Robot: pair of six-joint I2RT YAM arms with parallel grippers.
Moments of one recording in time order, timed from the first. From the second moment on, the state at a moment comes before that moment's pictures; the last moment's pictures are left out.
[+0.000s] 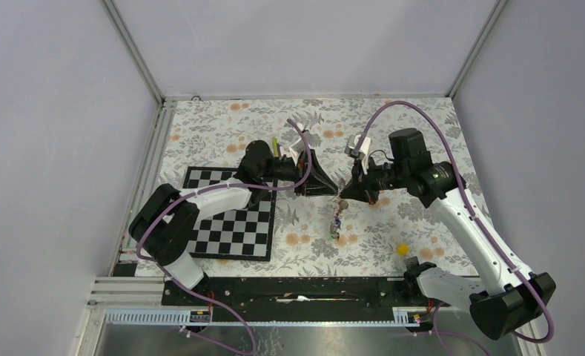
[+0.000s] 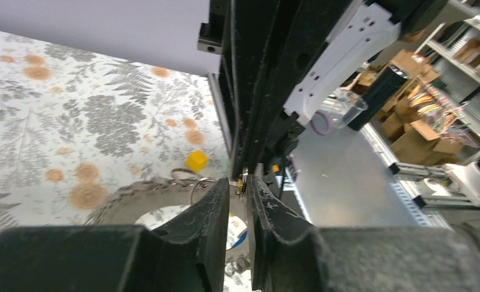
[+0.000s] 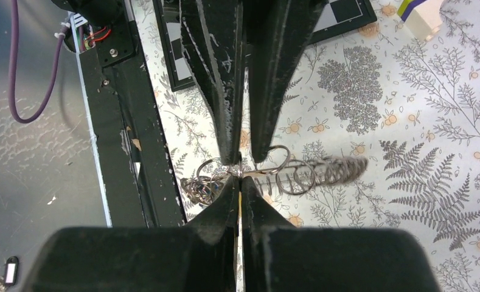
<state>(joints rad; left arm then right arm) -0.68 1.64 0.89 1.07 1.10 -0.69 0.42 1.09 1.12 -0.79 -0.82 -0.38</state>
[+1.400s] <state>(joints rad) -0.73 1.61 1.08 0.39 1.09 -0.16 0.43 1.21 1.21 -0.94 -0.72 -0.42</state>
